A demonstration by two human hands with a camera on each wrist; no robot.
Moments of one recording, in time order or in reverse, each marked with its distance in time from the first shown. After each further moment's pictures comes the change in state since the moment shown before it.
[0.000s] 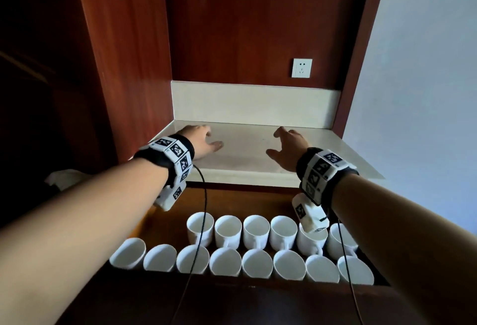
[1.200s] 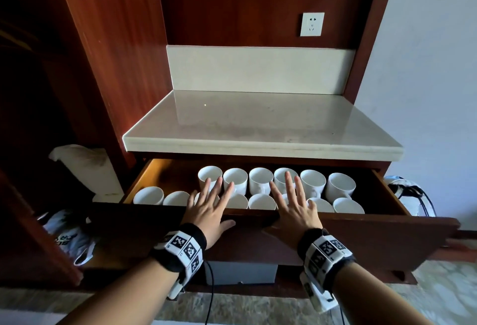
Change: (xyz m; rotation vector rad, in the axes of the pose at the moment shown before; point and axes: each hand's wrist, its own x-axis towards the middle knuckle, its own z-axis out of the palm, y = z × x) left_hand -0.110 -0.016 0.205 0.149 -0.094 0.167; right_hand -0.118 0.058 0.169 -0.296 -0.161 -0.097
